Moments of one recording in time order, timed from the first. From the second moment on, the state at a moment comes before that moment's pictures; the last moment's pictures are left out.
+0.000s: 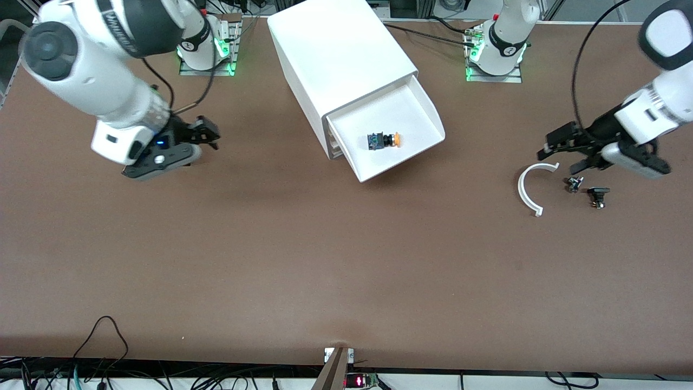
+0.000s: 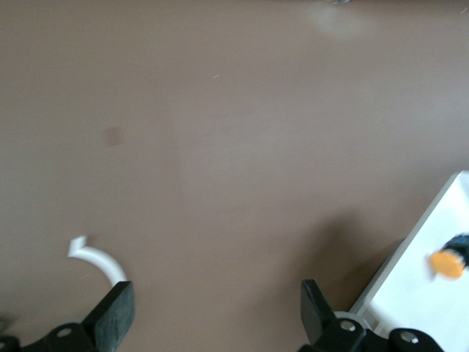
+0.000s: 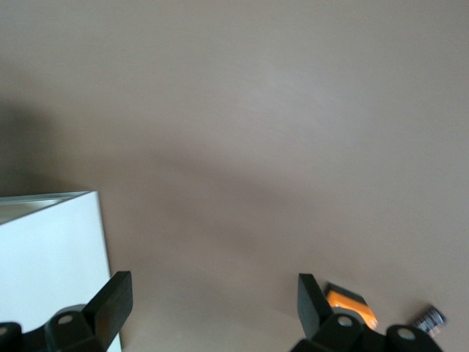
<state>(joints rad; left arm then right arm) 0.04 -0.09 0.04 -1.96 -0.36 1.94 0.38 0.42 0.16 -0.03 -1.63 0.08 1.76 -0.07</state>
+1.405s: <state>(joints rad) -0.04 -0.15 0.05 -1.86 0.03 1.70 0.08 0.91 0.64 -0.03 -1.14 0.08 1.88 -0.64</state>
